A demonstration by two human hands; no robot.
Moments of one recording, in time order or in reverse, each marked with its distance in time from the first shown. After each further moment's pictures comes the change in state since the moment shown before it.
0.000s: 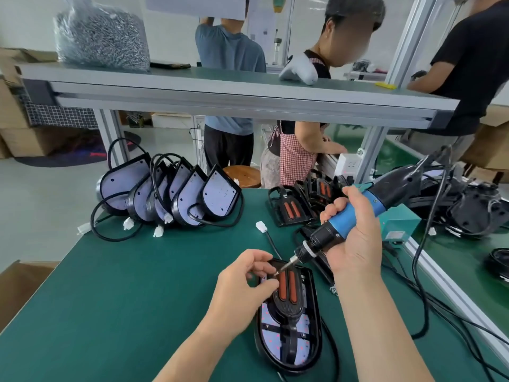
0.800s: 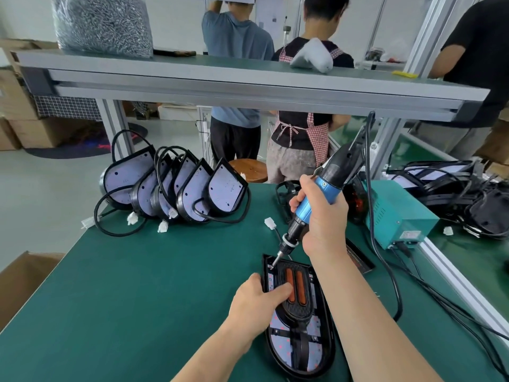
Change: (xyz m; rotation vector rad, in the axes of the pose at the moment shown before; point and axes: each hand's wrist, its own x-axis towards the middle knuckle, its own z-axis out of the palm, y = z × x) left_hand 0.006 -0.019 0.024 -0.054 -0.116 -0.533; right_hand 0.021 0.054 0.027 -0.308 -0.078 -0.036
